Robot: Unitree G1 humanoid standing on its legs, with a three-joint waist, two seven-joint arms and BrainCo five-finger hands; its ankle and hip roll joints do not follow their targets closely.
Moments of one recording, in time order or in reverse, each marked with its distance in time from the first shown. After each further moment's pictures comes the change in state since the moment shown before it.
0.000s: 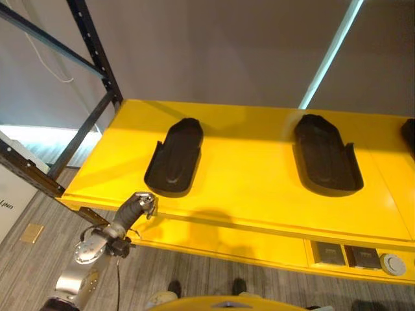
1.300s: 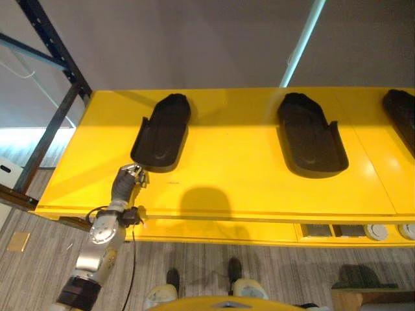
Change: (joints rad) left arm -0.140 -0.127 0.034 0.036 0.096 -0.099 0.455; right arm 0.046 0.016 0.005 -0.108 -0.021 -0.017 -0.072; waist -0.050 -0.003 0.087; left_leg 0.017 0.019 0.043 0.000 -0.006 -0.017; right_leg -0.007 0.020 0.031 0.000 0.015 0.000
